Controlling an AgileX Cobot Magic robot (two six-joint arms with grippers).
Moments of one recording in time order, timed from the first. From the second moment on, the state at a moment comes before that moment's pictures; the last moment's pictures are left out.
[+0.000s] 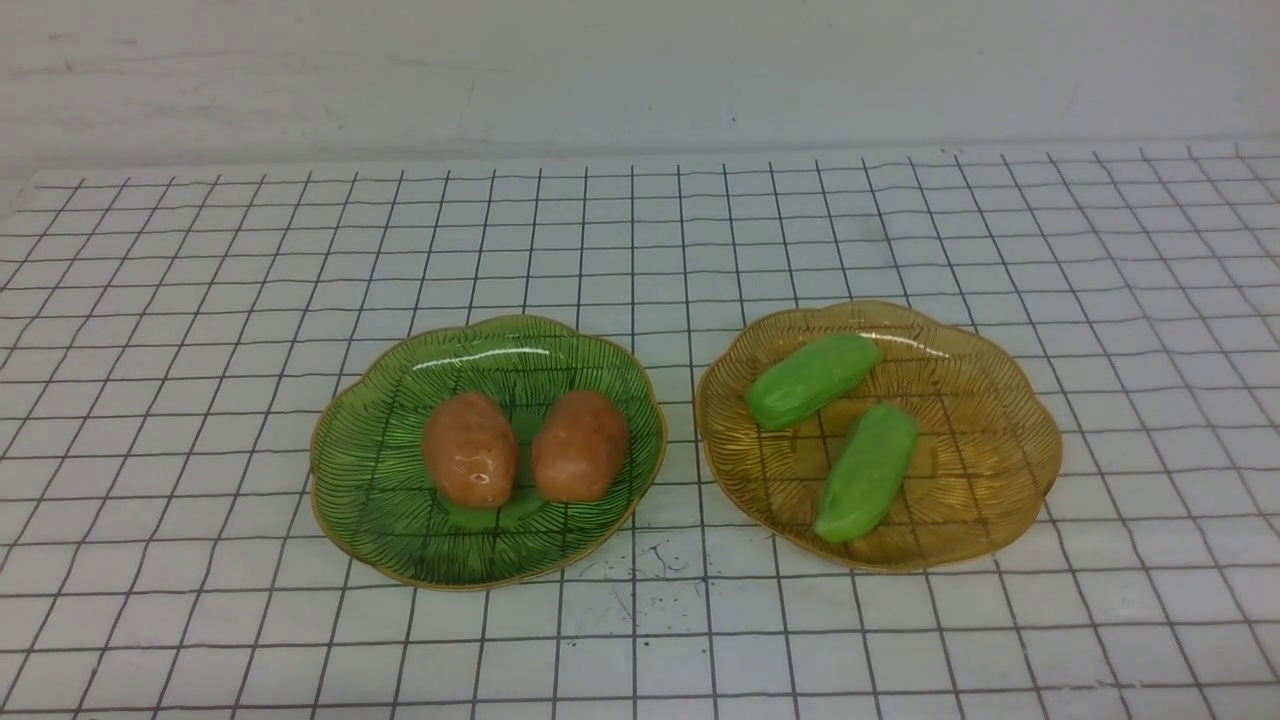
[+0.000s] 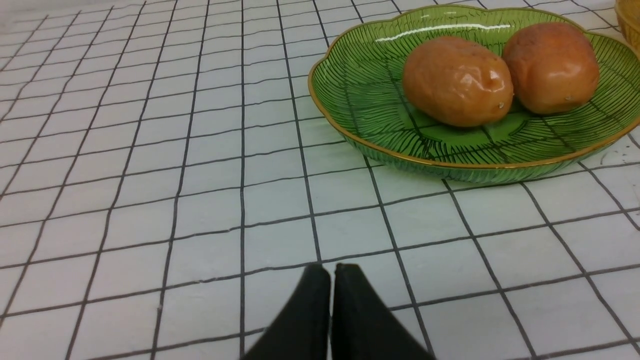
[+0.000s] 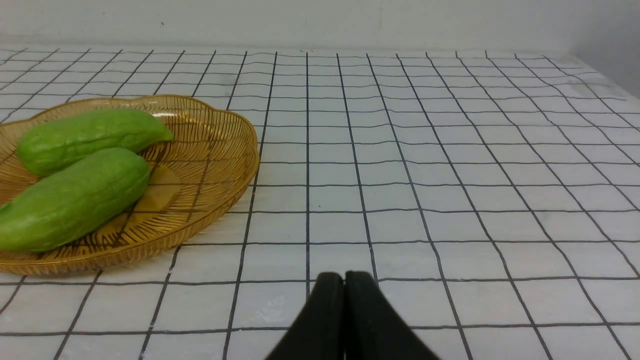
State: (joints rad) right arm -0.10 -0.01 0.02 0.09 0.38 -0.13; left arm -0.05 -0.01 0.03 -0.12 0.38 0.21
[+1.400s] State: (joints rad) right arm -0.10 -0.01 0.02 0.09 0.38 -0.13; left arm -0.09 -0.01 0.03 -0.12 0.38 0.21
